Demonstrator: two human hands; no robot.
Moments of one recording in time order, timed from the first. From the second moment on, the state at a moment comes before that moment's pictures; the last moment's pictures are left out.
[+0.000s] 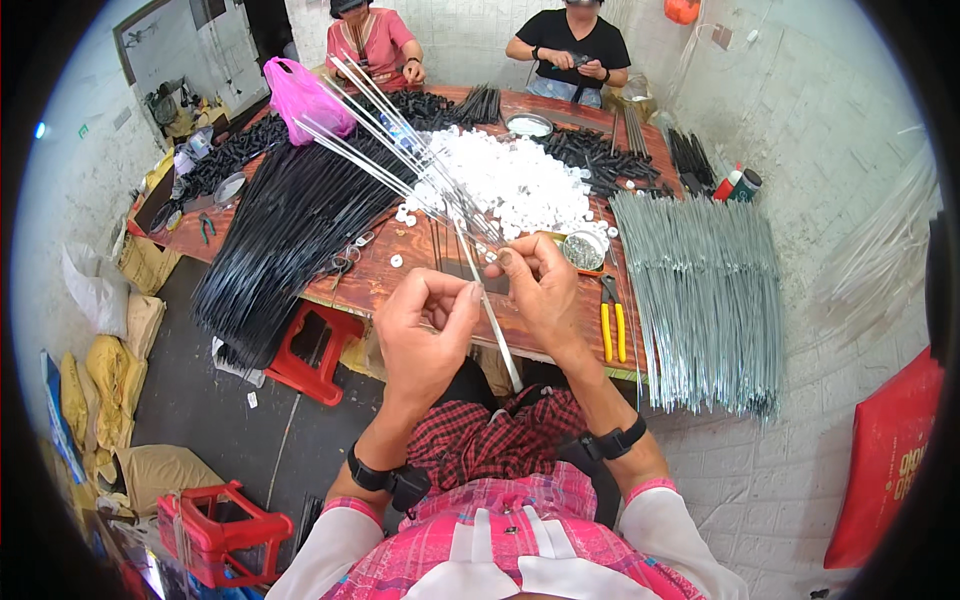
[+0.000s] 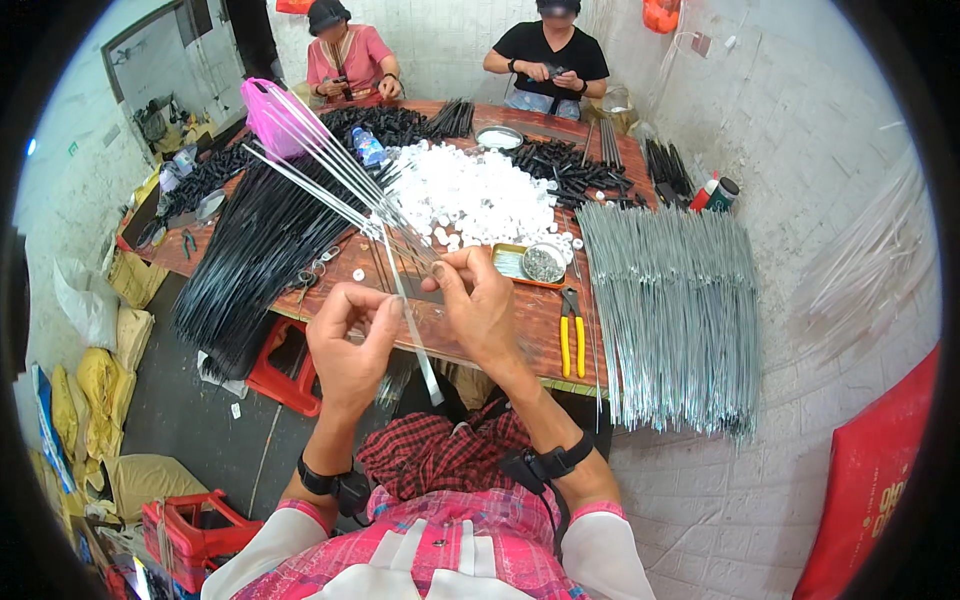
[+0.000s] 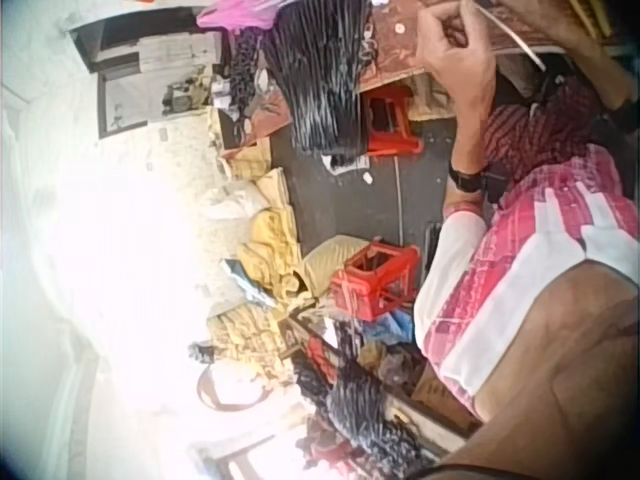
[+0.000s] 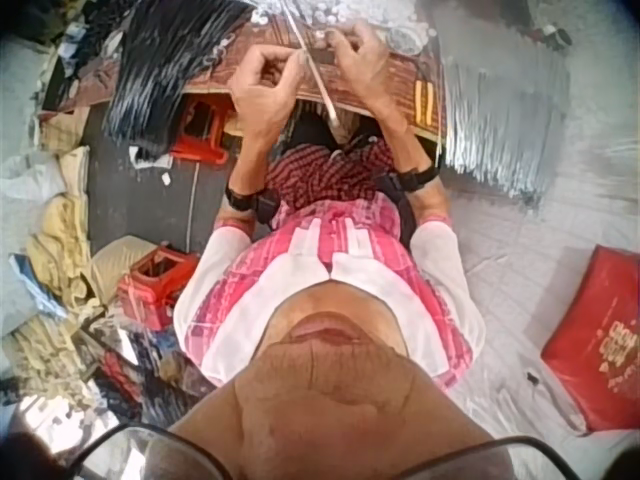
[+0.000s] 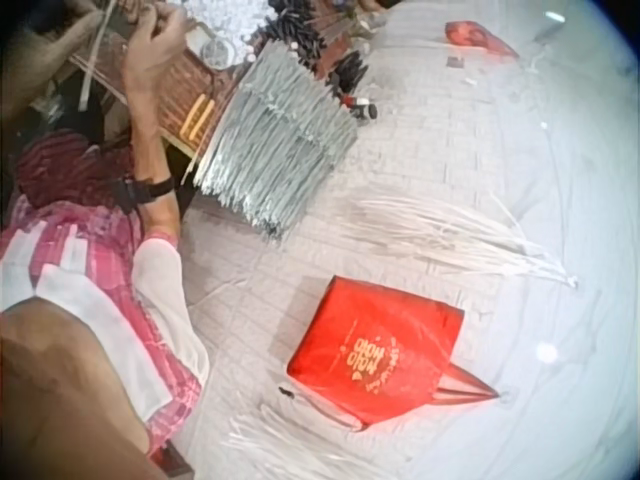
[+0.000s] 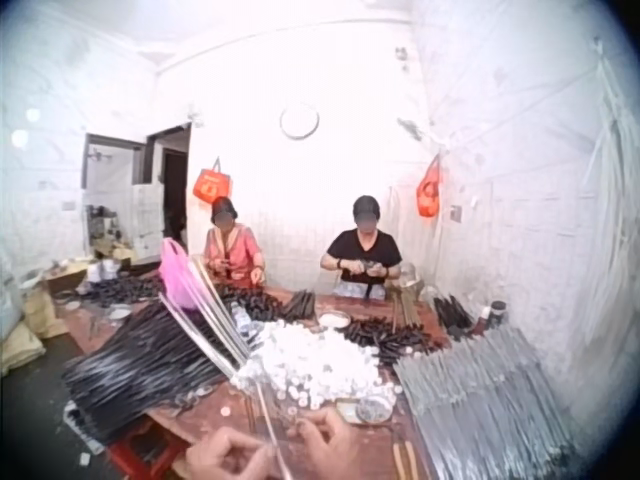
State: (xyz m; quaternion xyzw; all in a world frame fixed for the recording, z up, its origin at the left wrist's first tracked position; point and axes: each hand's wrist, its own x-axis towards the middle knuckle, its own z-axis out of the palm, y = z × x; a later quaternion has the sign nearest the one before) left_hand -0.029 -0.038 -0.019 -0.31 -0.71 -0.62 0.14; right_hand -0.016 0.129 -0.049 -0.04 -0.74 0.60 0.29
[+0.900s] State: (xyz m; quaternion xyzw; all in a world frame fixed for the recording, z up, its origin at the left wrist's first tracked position) left_hand -0.077 -0.025 -0.046 -0.16 -0.49 -0.85 -0.10; right_hand -0.001 0.106 -0.055 -0.01 -0.78 0.52 0.35
